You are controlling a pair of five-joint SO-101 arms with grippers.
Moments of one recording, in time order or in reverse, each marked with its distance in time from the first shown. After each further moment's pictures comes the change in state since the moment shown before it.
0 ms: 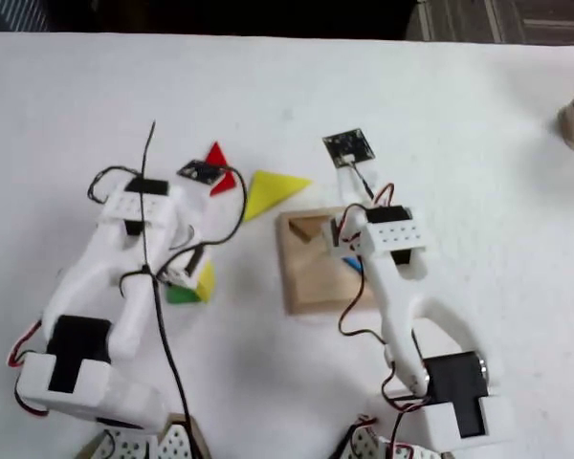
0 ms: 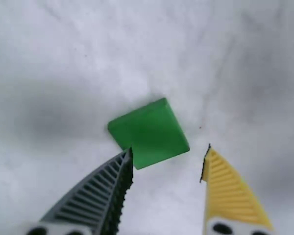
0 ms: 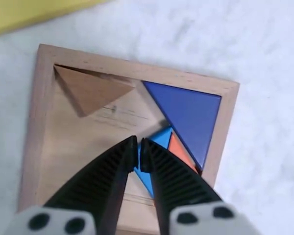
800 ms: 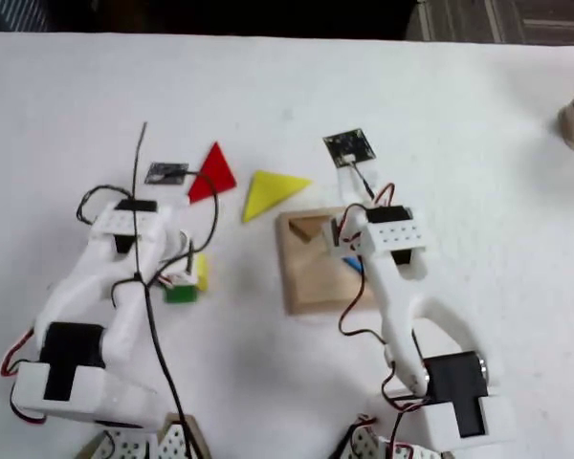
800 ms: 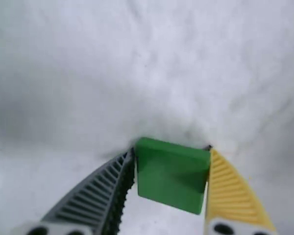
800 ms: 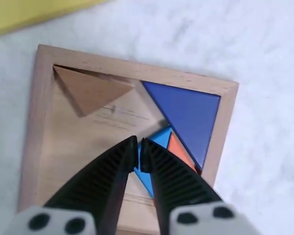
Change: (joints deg) left arm -3.0 -1.6 9.7 -14.1 15.1; right arm 0.1 0.0 0.0 0.0 0.0
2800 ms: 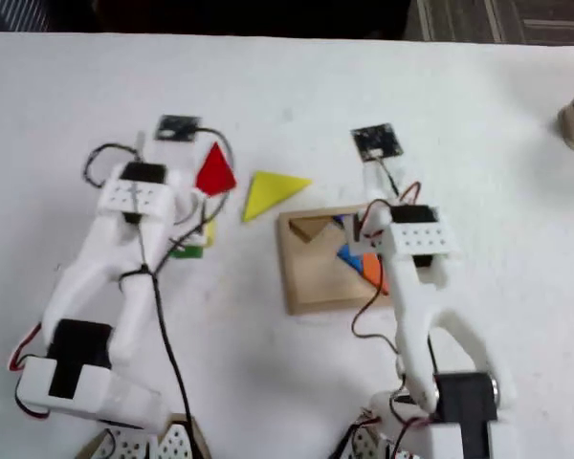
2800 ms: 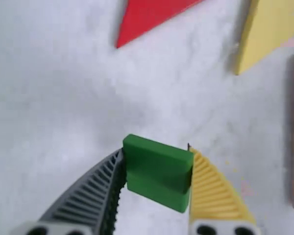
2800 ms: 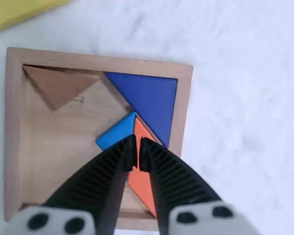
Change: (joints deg) left arm 5.9 0.2 -17.1 6.9 2.0; right arm 5.9 -7.5 0.4 5.8 0.1
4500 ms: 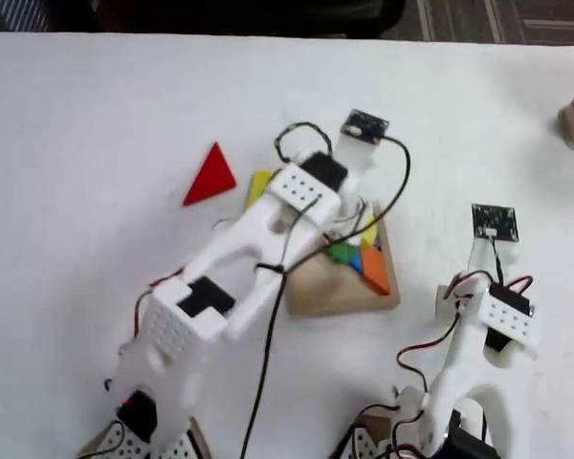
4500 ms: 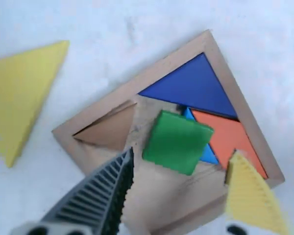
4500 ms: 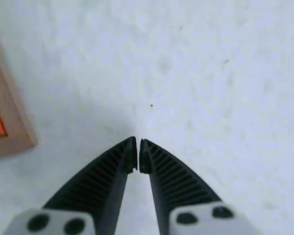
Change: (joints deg) left arm 29.3 35.0 -52.3 13.4 10.5; right arm 33.1 -16.4 24.7 -3.5 13.1
